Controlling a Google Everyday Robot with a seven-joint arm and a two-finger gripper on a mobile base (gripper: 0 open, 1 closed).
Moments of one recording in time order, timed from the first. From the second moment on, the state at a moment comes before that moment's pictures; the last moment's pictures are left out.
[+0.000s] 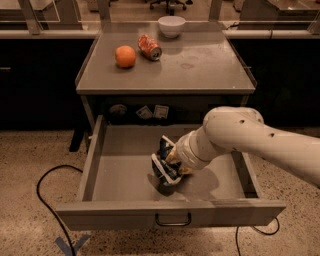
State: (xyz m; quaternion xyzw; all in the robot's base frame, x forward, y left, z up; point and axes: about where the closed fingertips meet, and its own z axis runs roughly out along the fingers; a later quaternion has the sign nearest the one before) arm 0.518 -0.040 0.684 -0.93 0.24 -0.06 0.26
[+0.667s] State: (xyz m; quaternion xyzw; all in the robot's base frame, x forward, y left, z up) arm 0.545 -0.058 0.827 -0.91 0.20 -0.14 0.33
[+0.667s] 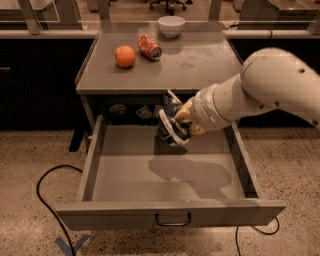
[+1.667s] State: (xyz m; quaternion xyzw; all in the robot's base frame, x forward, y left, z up) arm 0.644 -0.097 1.012 -0.89 0.12 -0.33 0.29
